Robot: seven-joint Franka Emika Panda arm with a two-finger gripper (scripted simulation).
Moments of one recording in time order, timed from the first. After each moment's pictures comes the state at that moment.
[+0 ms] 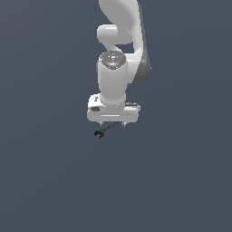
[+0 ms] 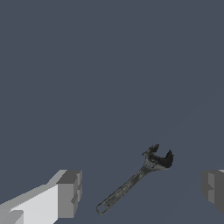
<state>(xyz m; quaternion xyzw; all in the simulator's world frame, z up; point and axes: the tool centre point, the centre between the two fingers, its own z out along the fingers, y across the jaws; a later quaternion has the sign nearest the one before) 0.007 -0.014 0.177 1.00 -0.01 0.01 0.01</state>
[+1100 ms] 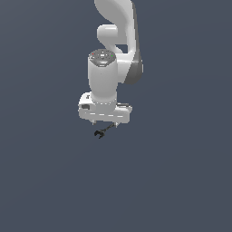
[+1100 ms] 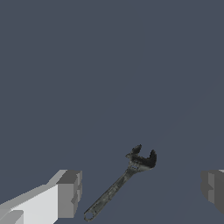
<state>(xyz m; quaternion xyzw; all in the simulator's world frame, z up) 0.007 -0.048 0.179 1.00 -0.05 0.03 0.02</state>
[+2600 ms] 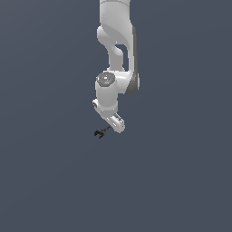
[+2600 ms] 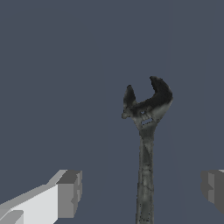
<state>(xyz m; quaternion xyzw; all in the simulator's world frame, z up) -0.064 -0.036 0.074 0.91 -0.41 0.00 0.00</state>
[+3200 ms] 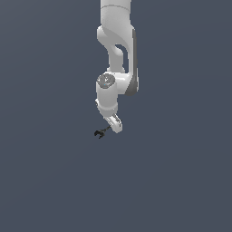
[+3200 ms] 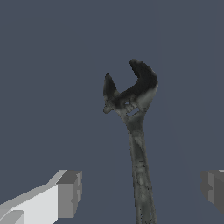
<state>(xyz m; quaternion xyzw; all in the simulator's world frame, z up) -0.080 -0.037 0.058 0.88 -0.48 0.00 0.00</state>
